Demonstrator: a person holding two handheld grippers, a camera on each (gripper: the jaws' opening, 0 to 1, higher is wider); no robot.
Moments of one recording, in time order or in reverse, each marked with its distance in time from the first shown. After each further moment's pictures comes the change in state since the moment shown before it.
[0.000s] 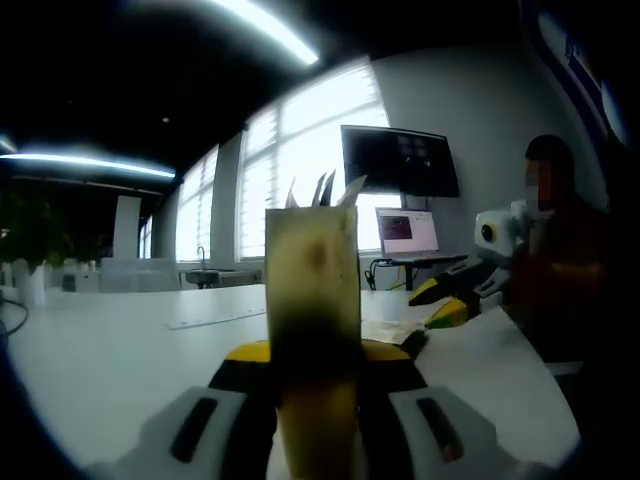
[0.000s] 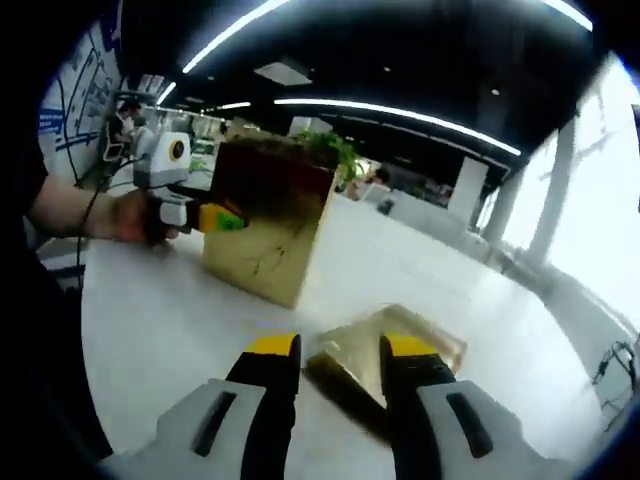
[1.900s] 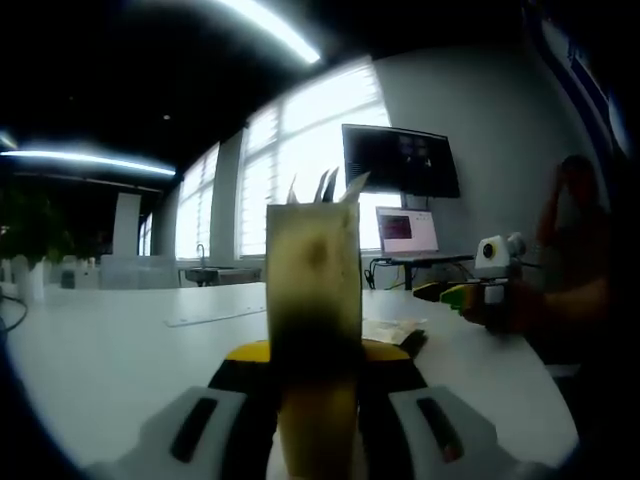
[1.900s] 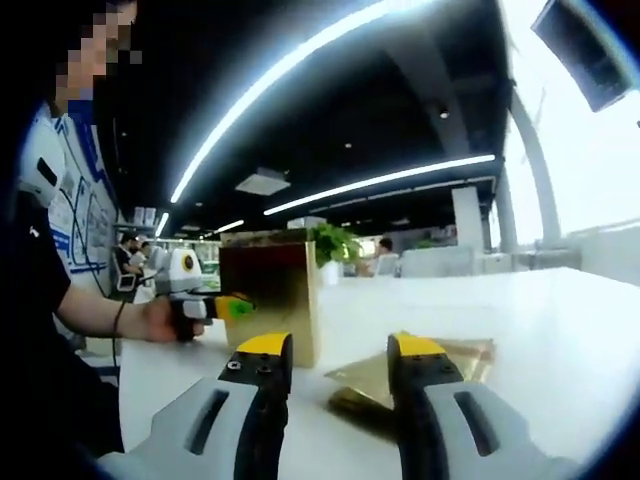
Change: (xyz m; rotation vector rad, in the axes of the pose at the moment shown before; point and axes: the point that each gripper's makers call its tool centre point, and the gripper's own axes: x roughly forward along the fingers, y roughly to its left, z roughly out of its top) left arm 0.003 0.003 -0.001 -0.010 0.006 -0.002; right arm -0.018 -0.009 0.007 0.290 -0.367 0.059
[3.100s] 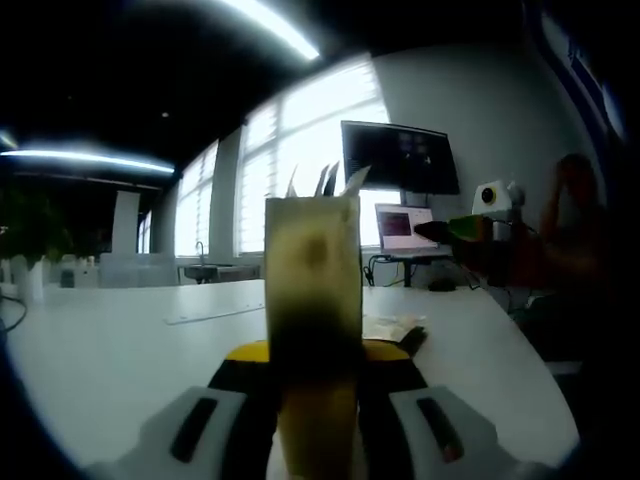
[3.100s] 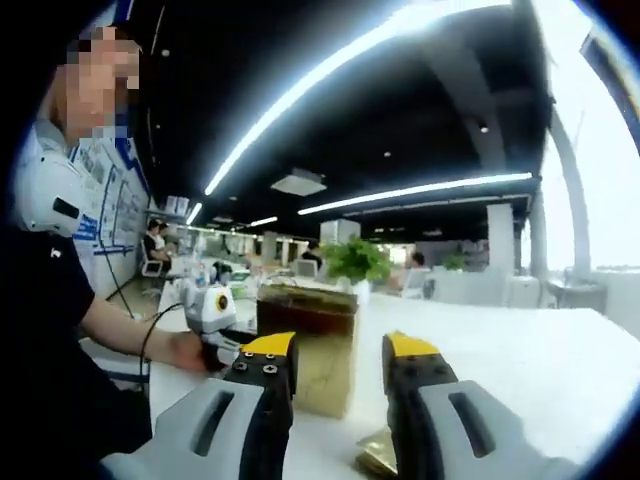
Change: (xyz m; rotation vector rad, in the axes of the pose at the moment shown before) left arm 0.000 -0.002 -0.003 0.002 0.014 -0.004; right arm 0.027 0.035 0.084 -0.134 -0.007 0.166
